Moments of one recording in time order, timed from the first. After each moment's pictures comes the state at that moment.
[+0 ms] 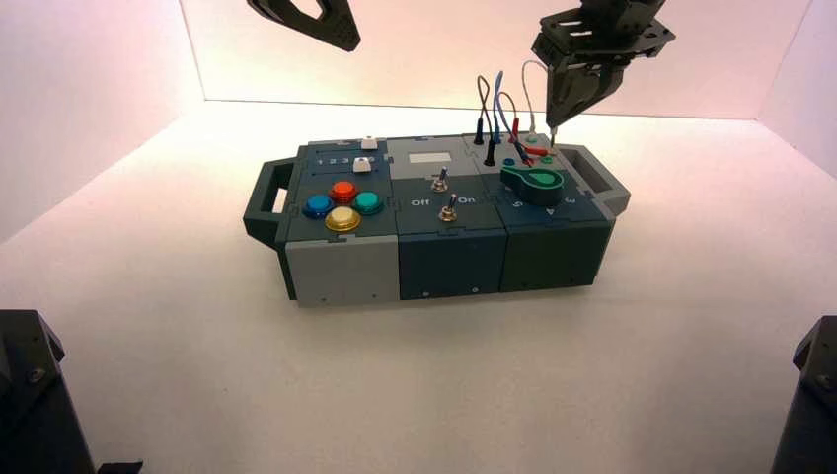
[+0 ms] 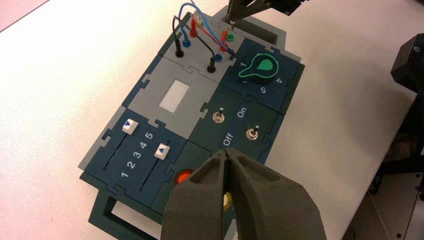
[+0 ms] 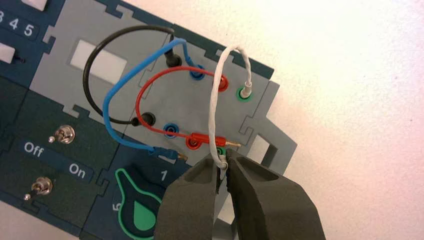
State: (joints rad) left arm -0.57 -0.45 0.89 -0.65 0.55 0.86; right arm 0.32 -0.02 0.69 0.20 0.52 -0.36
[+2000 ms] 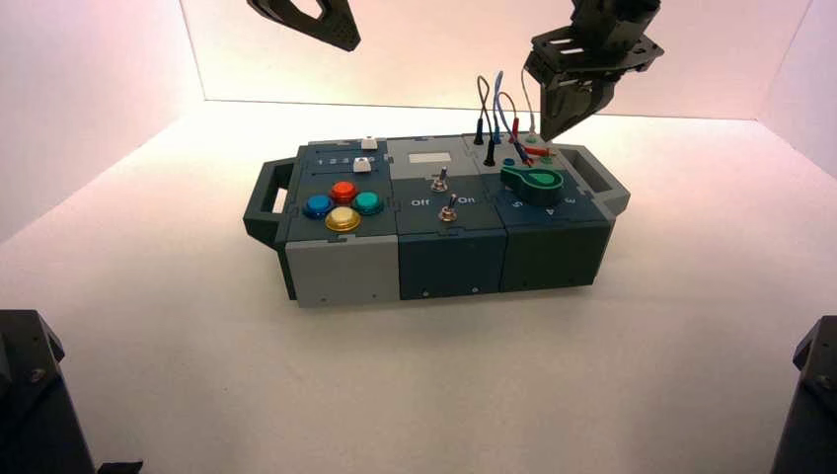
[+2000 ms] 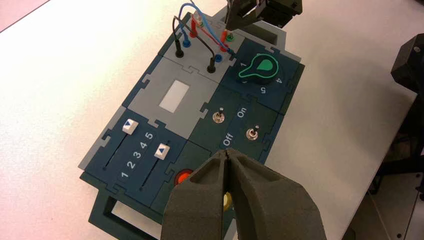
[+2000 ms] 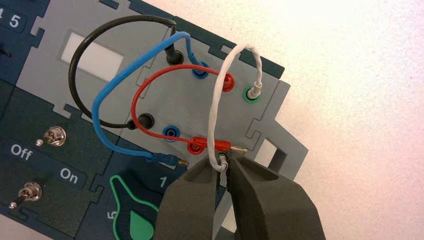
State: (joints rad) left arm -0.57 -0.45 0.89 -0.65 0.55 0.86; right arm 0.33 0.03 0.69 0.19 0.50 -0.36
